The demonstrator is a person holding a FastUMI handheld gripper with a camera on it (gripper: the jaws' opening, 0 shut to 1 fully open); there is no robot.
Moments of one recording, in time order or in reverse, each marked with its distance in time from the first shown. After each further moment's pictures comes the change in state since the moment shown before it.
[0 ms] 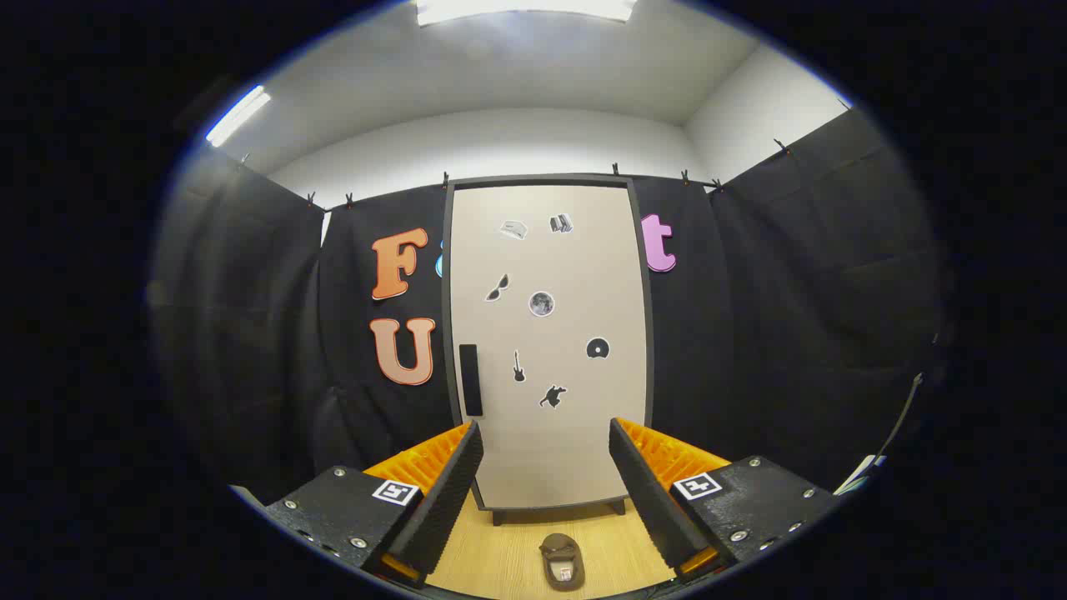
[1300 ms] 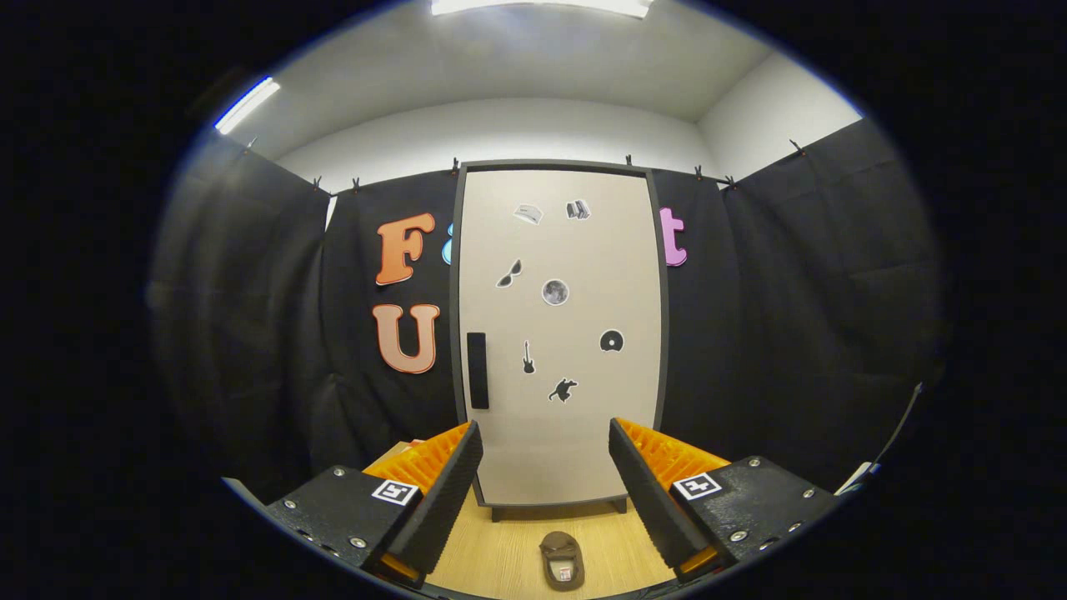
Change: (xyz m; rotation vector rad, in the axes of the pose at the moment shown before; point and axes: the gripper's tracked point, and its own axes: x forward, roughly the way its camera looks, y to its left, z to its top) arm 0.025 0.022 -0.010 -0.021 0.040 0.017
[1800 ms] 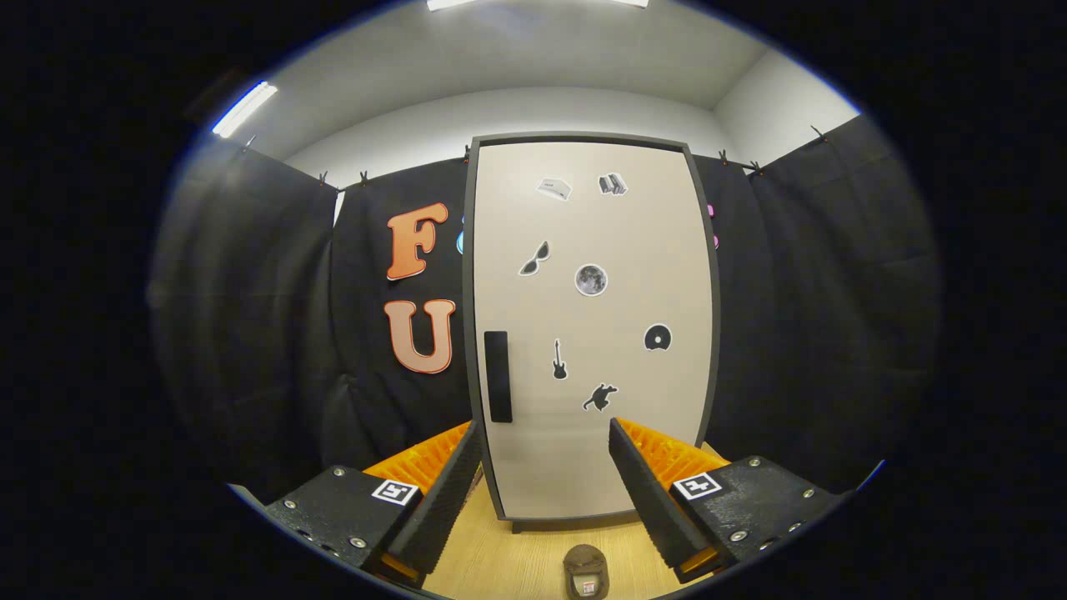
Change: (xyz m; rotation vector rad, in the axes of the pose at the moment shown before) arm 0.078 0.037 -0.004 0.014 0.022 0.078
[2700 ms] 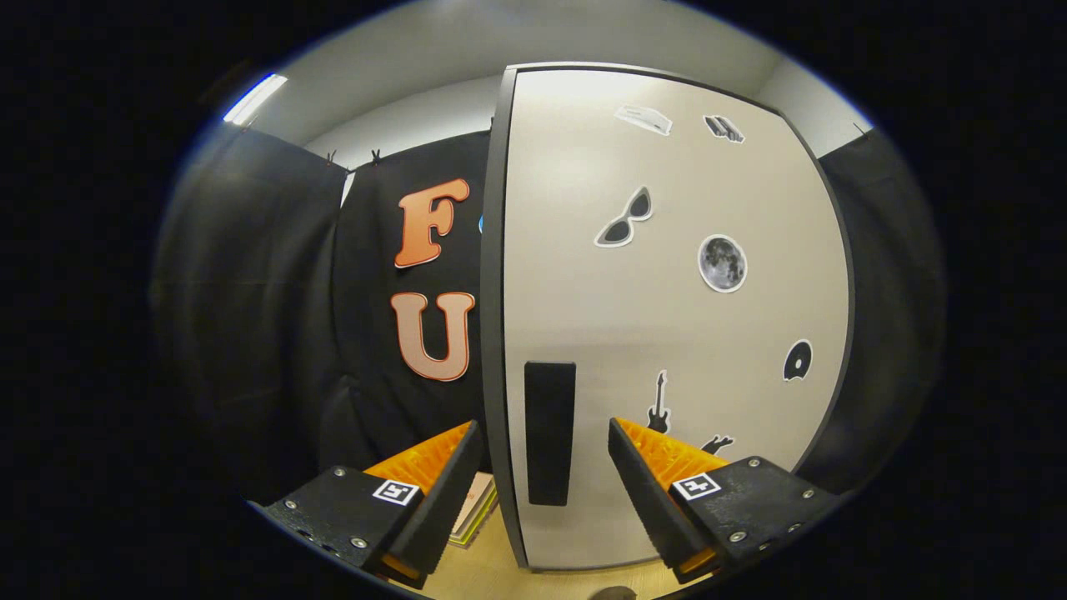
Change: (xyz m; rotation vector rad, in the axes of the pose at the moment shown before) arm 0.166 0.063 -0.006 -0.035 0.020 0.083
